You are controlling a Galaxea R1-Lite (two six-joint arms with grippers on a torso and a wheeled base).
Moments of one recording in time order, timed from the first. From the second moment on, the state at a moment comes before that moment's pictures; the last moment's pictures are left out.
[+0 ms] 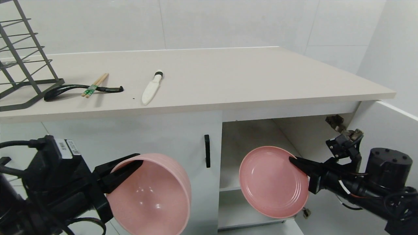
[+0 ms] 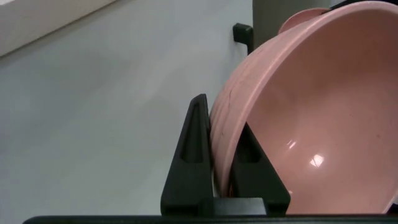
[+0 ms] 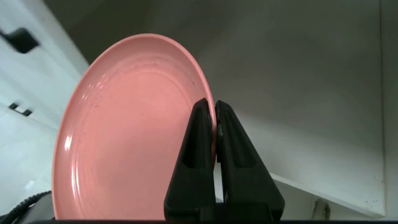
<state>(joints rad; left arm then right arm) -0.47 1.31 -0.14 -1.10 -0.25 0.24 0.24 1.99 -0.14 -1.57 0.35 0.03</state>
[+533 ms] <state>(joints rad) -0.53 1.40 -0.09 -1.25 -0.25 0.24 0.26 2.17 -0.26 -1.57 0.35 0.02</state>
